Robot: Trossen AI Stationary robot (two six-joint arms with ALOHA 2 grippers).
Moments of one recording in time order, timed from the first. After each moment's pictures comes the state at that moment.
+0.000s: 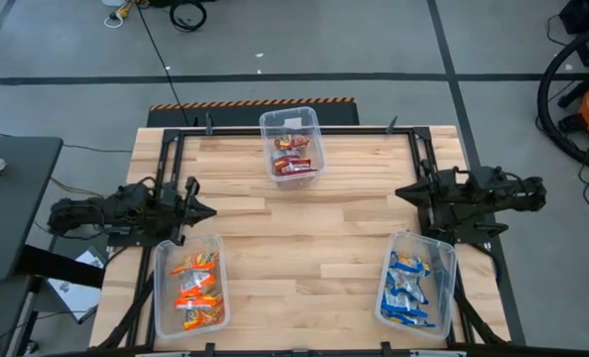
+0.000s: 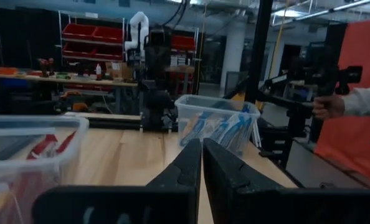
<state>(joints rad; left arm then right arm) -0.03 0.01 0.12 0.02 0.06 -0.10 0.19 0.00 0.37 -0.33 0.22 0.08</state>
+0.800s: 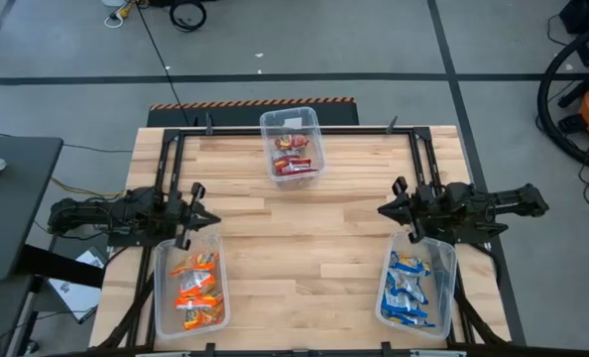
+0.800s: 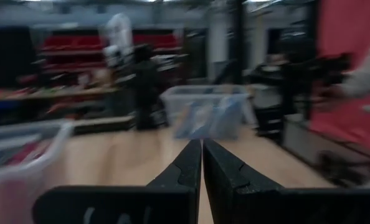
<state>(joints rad) -0.03 0.01 0.01 0.13 0.15 0.02 0.11 0.01 0.01 0.18 0.01 0.18</state>
